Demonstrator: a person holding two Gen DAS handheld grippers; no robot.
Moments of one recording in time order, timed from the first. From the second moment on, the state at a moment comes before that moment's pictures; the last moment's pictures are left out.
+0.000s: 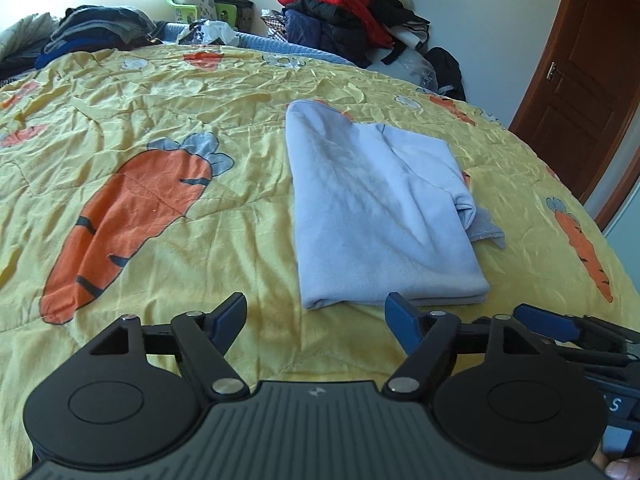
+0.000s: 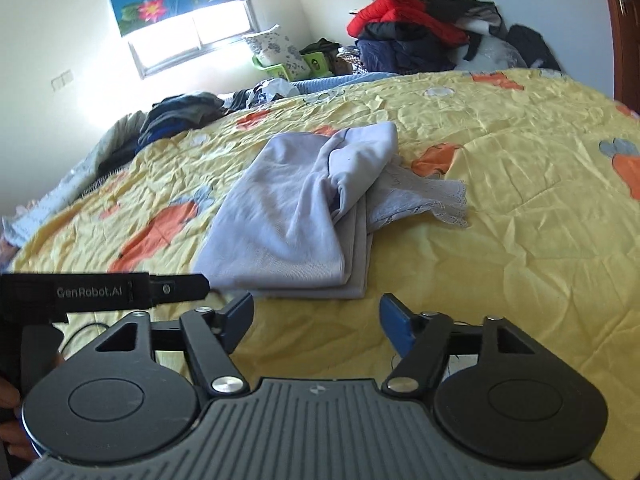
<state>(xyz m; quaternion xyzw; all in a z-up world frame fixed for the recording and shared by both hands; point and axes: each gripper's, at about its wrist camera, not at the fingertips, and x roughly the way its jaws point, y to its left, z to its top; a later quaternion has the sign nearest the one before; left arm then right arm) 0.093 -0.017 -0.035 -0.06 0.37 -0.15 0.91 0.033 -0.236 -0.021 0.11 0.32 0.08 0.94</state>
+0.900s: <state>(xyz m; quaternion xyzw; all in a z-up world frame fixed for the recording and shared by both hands) 0.069 -0.001 -0.059 -0.01 0.34 -0.06 0.94 0.019 -0.222 -0.034 0.05 0.33 0.04 0.94</state>
